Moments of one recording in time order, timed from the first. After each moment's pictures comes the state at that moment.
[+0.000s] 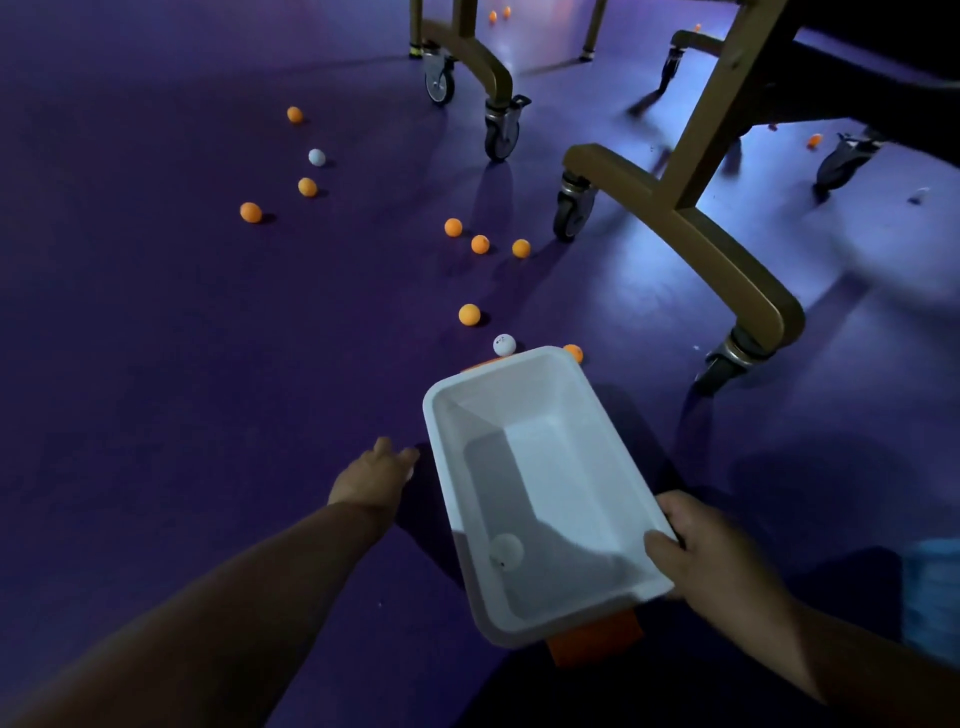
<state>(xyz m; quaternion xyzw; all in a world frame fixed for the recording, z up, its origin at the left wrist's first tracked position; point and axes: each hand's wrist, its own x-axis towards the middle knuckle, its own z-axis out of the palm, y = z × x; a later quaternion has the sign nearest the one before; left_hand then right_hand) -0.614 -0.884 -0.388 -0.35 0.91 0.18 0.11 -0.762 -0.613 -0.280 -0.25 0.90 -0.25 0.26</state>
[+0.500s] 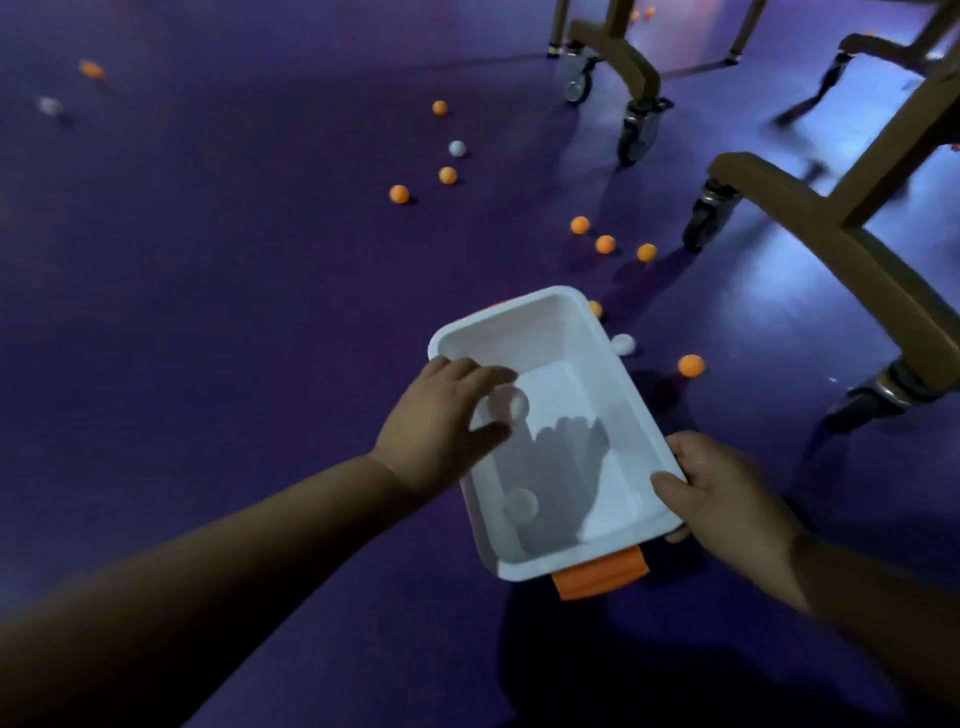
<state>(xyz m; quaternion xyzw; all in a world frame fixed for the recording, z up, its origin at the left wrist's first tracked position) -0.509 -0.884 -0.272 -0.27 0.91 0.20 -0.23 -0.701 -0.705 -0.252 -0.38 0.83 -0.29 0.28</state>
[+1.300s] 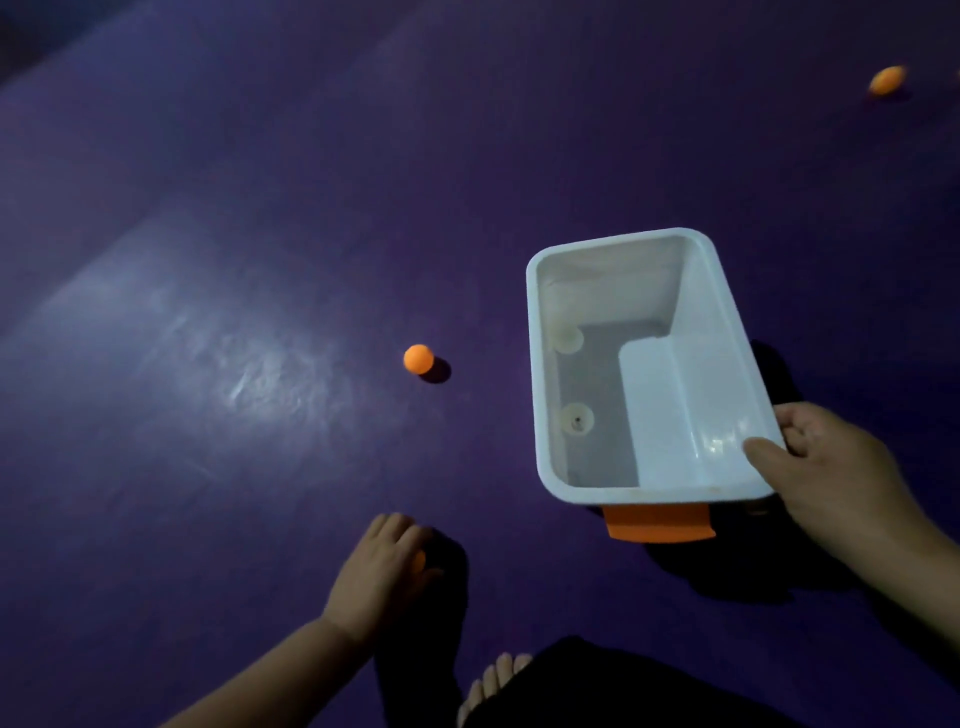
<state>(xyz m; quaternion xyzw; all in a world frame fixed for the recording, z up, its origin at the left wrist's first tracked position) -0.112 -0.706 -0.436 -0.63 0.76 0.13 -0.07 -0.463 -0.812 -0.282 -0.53 0.73 -0.19 0.38</state>
